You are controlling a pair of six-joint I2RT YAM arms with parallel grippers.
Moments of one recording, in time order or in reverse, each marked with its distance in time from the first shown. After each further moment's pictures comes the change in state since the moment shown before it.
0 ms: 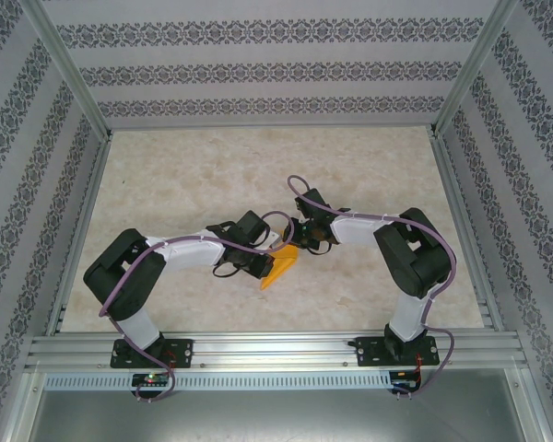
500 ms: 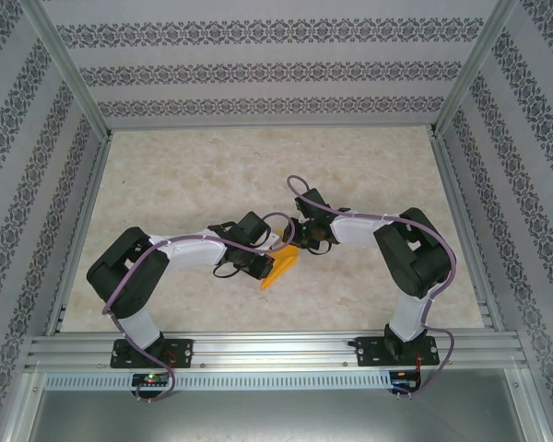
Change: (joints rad) left arm 0.000 0.023 0.002 -0.006 -0.002 0.003; right arm 0.000 0.000 0.001 -0.003 0.000 -0.005
